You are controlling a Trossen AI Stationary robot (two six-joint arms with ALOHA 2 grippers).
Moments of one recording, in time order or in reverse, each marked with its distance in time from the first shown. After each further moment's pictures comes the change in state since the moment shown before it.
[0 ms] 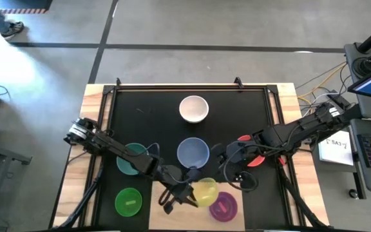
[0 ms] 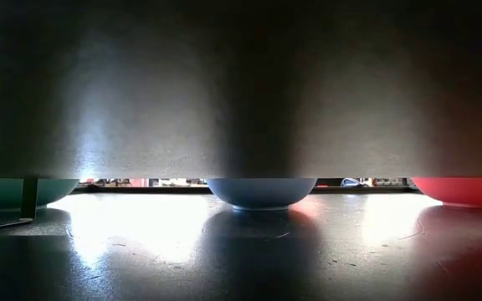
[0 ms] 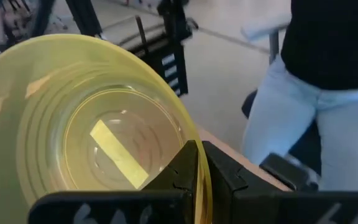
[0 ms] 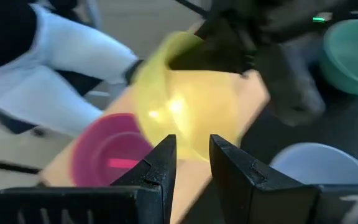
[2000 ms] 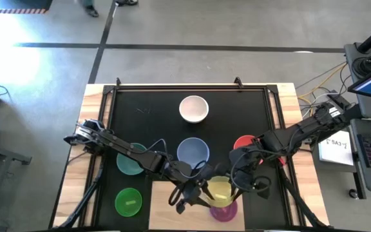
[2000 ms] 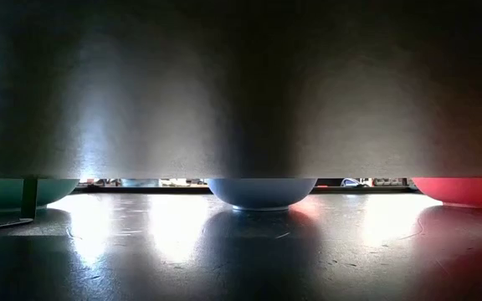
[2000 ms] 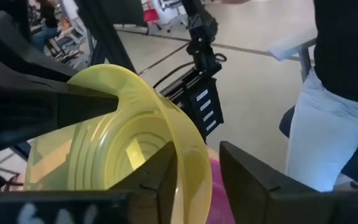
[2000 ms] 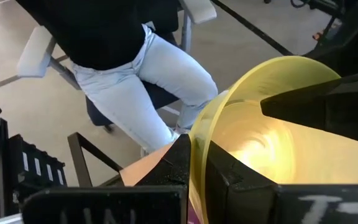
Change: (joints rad) left arm 0.042 0.067 0.265 -0.090 -0.041 0.147; right arm 0.046 0.000 -0.059 0.102 -0.343 -0.113
